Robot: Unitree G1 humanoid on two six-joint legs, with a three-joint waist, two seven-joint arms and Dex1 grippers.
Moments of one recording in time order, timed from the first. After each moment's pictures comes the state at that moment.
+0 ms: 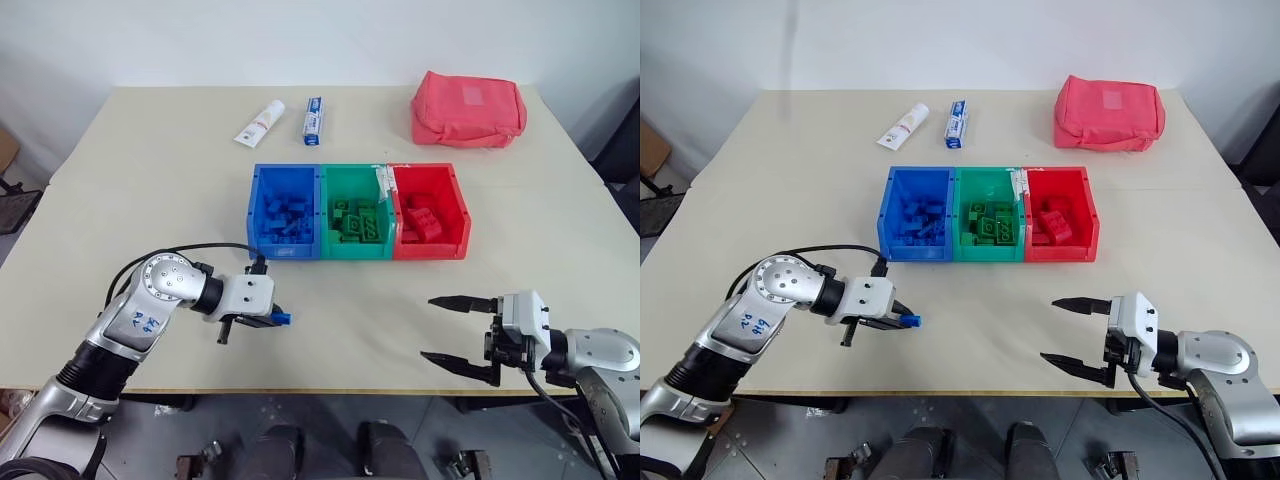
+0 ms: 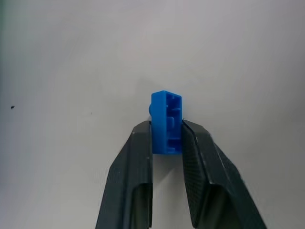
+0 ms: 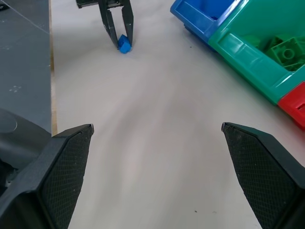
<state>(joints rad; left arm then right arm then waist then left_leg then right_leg) -0.48 0.75 -0.29 -0.06 -0.04 0.20 -1.21 0.06 -0.77 -0.18 -0.24 0.51 0.09 1.21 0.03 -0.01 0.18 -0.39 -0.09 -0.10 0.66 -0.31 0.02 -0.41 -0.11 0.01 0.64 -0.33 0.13</state>
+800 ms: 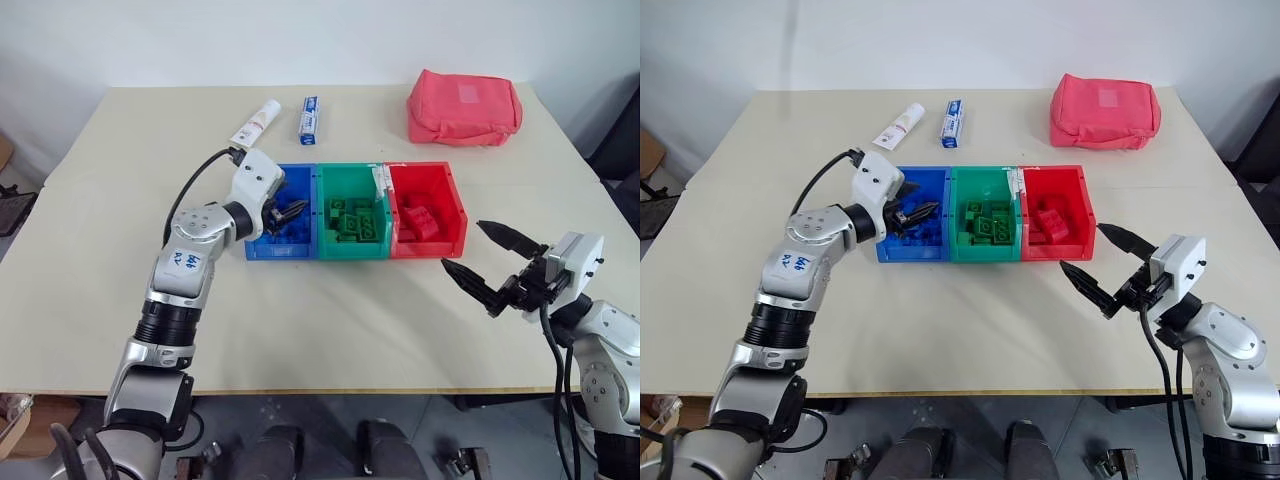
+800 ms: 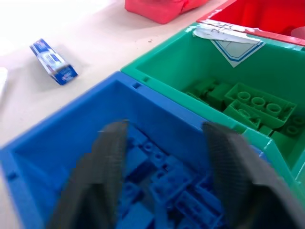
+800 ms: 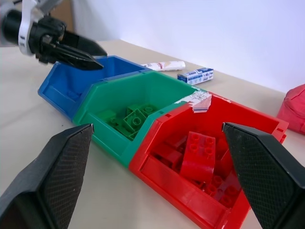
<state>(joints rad) -0.76 0.40 -0.04 0.10 -0.07 0.52 -0.55 -0.07 -0.60 -0.33 -0.25 0.56 0.12 0.88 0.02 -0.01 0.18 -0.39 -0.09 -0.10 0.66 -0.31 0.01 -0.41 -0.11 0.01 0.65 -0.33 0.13</state>
